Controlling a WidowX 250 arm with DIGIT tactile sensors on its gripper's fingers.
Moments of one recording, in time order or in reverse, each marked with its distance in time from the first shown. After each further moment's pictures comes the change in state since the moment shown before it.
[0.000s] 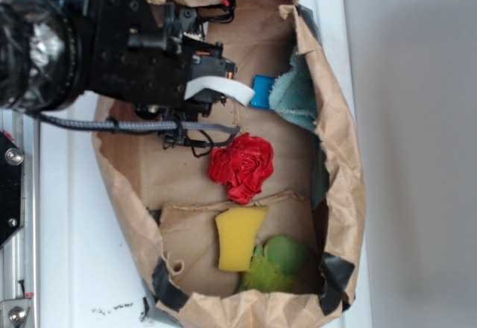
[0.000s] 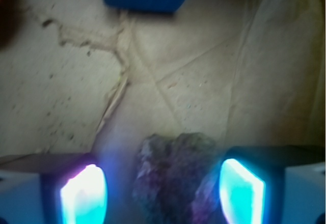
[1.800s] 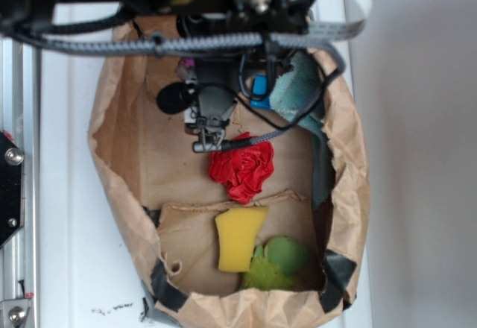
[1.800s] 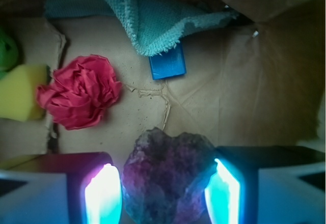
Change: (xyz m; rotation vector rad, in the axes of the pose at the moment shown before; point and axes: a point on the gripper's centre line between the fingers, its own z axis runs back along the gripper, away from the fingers) arm 0.034 0.018 0.105 -0.262 0.122 0.190
